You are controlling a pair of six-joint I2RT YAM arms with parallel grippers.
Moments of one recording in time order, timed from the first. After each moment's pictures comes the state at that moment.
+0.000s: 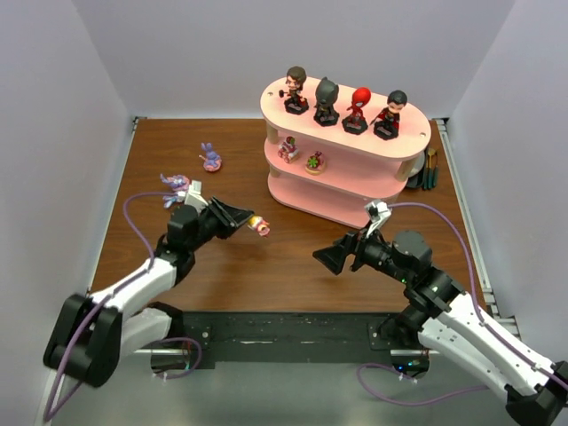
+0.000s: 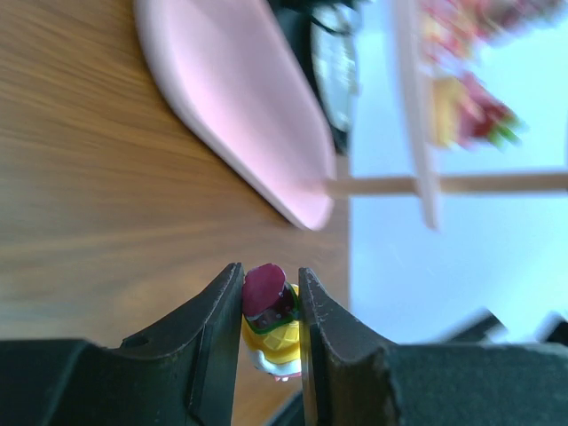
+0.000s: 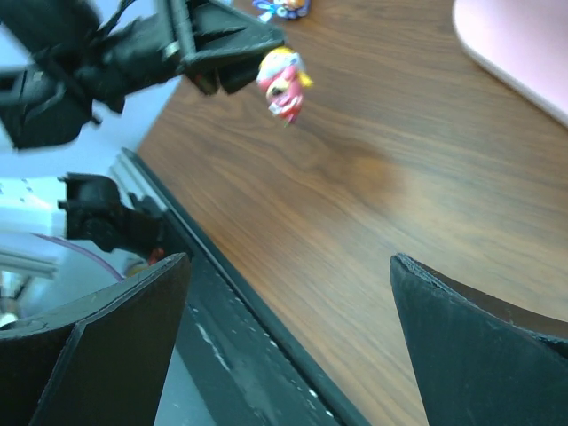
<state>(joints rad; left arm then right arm) -0.32 1.10 0.36 0.45 0.29 -1.14 0.70 0.55 0.48 -0.16 -0.21 0.60</state>
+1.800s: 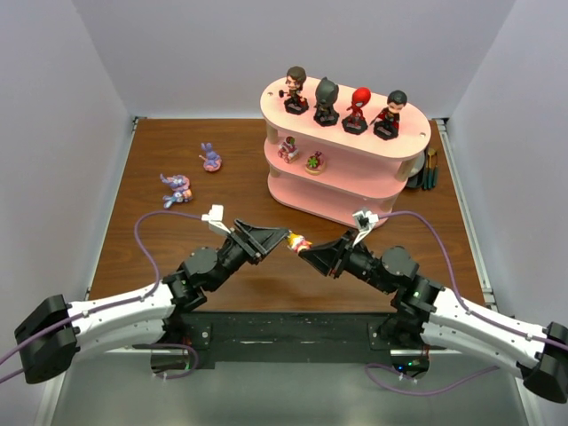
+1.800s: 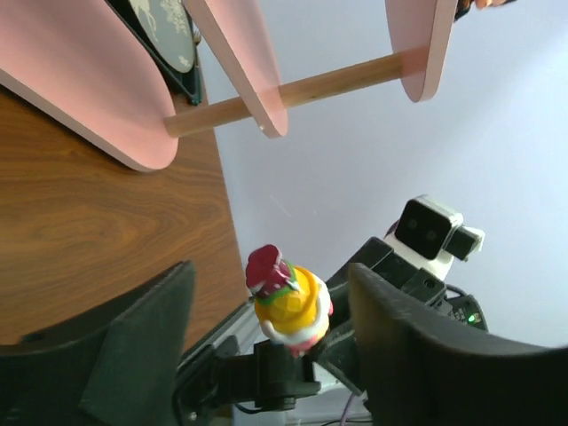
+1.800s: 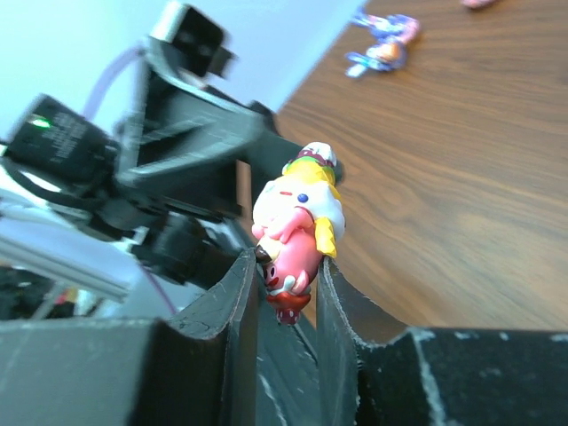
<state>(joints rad) -1.00 0.87 0.29 0.63 -0.27 -1.29 0.99 0.63 0.35 0.29 0.02 0.71</state>
